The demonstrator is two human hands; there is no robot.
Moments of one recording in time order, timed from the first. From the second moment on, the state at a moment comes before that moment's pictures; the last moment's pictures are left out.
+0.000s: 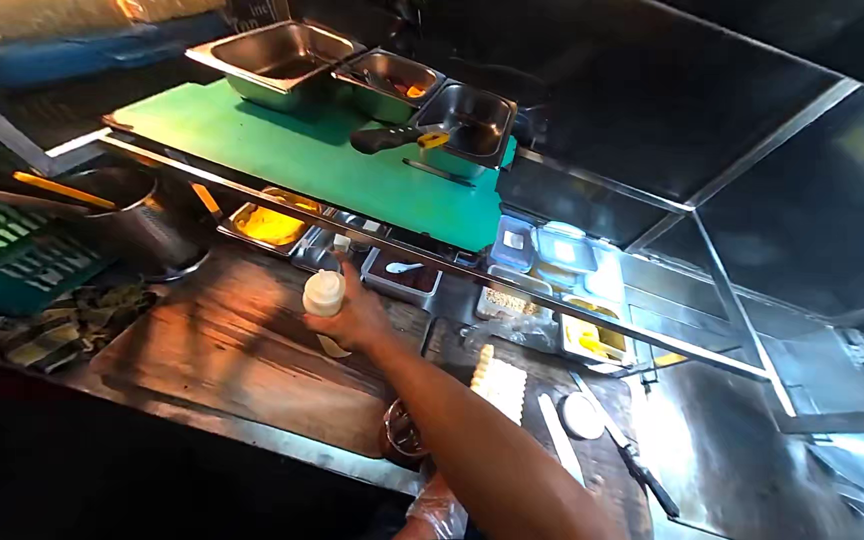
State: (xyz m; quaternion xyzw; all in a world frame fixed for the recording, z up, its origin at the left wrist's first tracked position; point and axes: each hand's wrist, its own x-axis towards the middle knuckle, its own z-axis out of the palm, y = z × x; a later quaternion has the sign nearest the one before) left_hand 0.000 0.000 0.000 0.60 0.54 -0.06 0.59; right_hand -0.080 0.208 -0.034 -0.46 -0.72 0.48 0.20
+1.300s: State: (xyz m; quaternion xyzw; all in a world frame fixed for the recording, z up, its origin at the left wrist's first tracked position) left_hand 0.073 0.001 -0.103 0.06 0.67 0.58 0.46; right_hand 0.261 0.041 -0.132 -0.79 -0.56 0.25 -0.06
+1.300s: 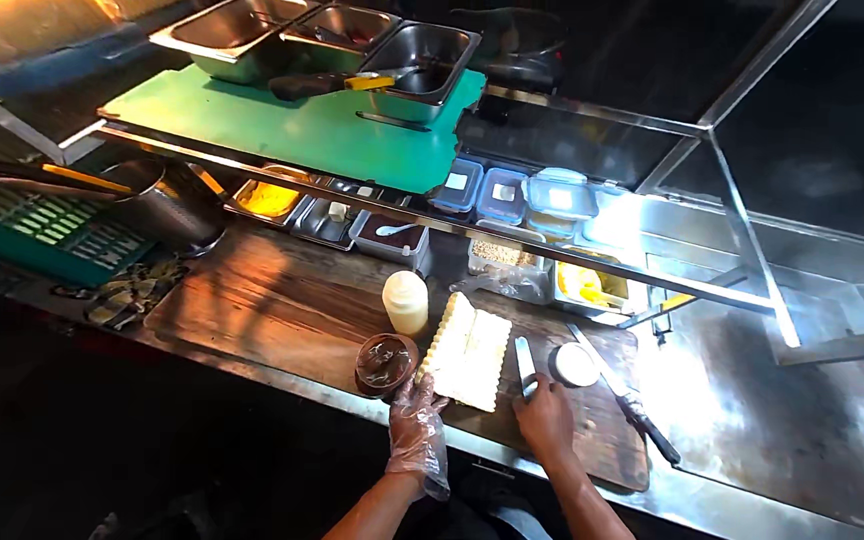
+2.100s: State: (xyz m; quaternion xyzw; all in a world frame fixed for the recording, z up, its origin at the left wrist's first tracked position) left_hand -0.033 -0.019 -0.123 0.40 0.75 0.45 0.28; right_hand 0.224 0.045 -0.140 -0.78 -0.58 0.22 -0.07
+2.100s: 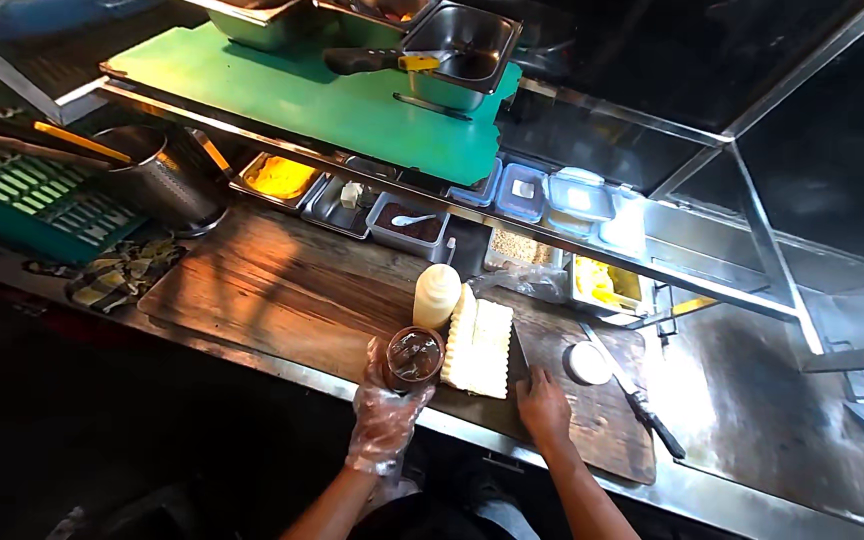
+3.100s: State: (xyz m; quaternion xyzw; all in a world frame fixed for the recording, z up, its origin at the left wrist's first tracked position) left_hand -0.097 0.004 -0.125 0.49 0.64 0.45 0.38; right_hand 0.077 0.088 0.018 -0.52 -0.69 0.51 -0.07
